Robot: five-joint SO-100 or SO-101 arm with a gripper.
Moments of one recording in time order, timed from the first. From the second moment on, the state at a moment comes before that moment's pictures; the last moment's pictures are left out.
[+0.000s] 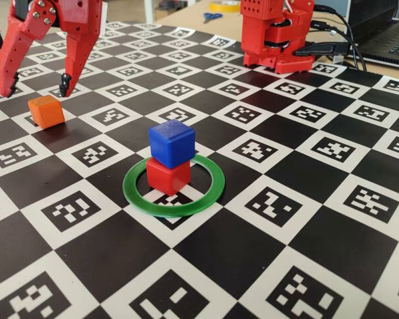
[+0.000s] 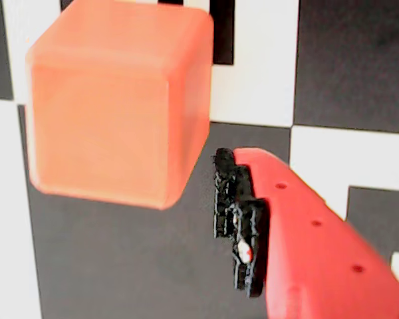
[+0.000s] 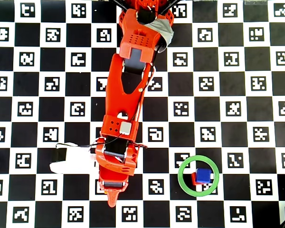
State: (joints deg) arm 13.8 40.3 39.2 73.3 -11.8
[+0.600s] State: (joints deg) arm 14.3 35.2 36.1 71.4 -12.0
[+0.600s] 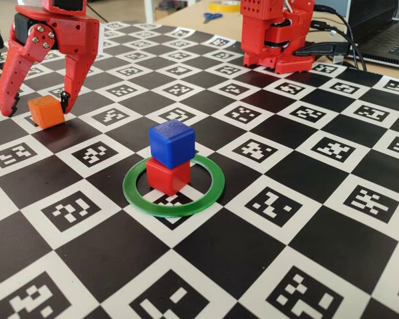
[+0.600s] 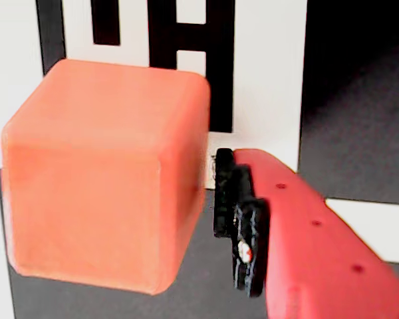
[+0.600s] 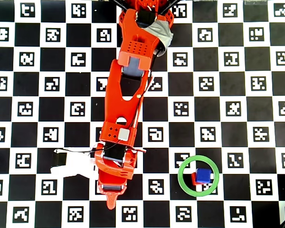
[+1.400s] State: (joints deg) arm 14.3 35.0 36.1 70.0 -14.1
